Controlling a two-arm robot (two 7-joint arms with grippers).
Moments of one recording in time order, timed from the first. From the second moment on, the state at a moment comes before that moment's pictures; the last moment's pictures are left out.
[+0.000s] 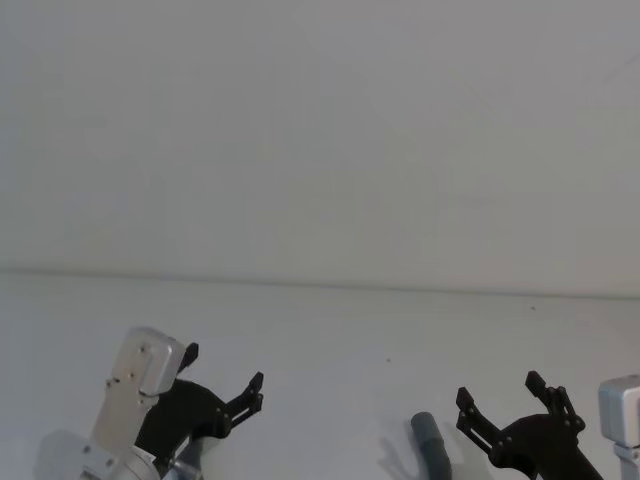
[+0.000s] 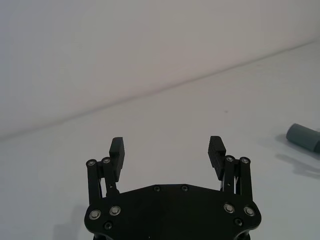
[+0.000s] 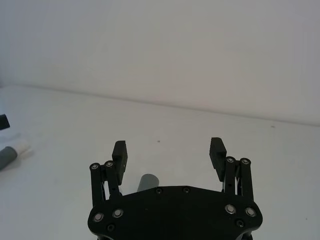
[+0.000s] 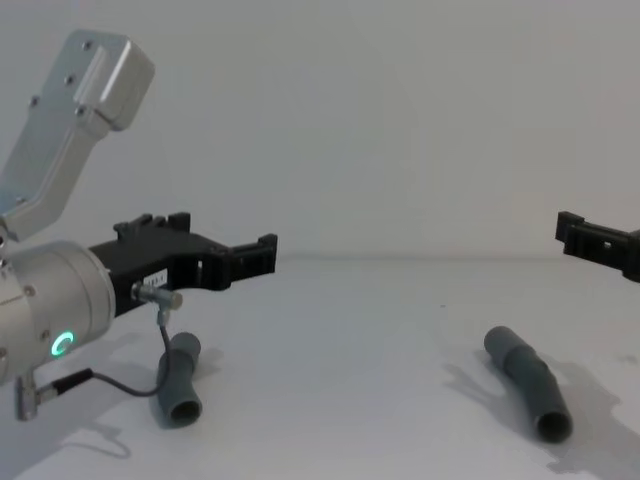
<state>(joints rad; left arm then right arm) -0.24 0.35 0.43 -1.59 -0.28 0.06 -0.06 -0.01 0.34 -0.23 -1.77 0.29 0.03 0.07</state>
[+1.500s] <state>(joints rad) -0.10 0.31 0.28 -1.81 -0.45 0.53 0.07 -0.01 0.34 -0.23 -1.77 0.29 0.03 0.07</state>
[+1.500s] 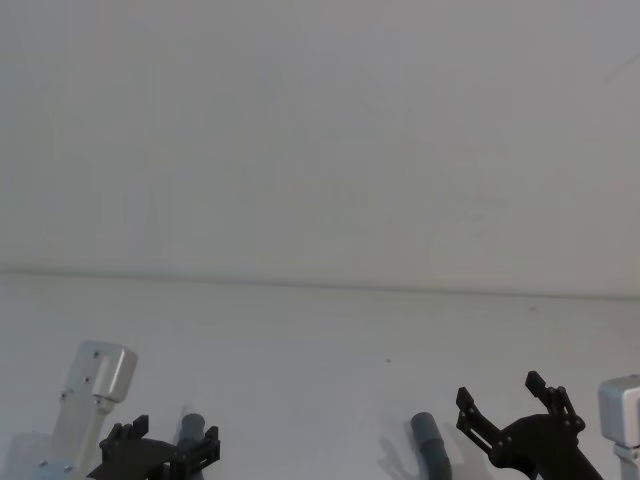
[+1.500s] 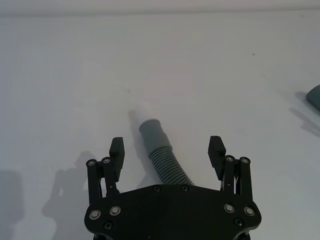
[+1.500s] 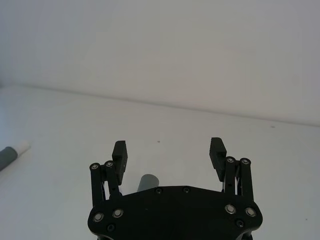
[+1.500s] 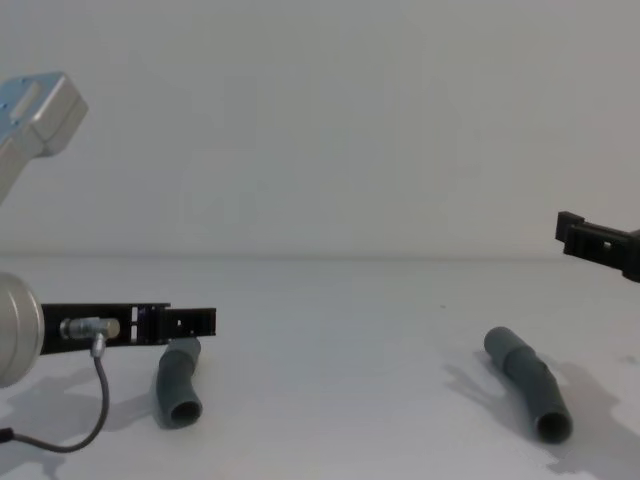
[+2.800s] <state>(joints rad) -0.26 0.35 0.34 -1.76 -0.40 0.75 0.01 -0.01 0.34 -0.23 -1.77 0.29 0.03 0.07</state>
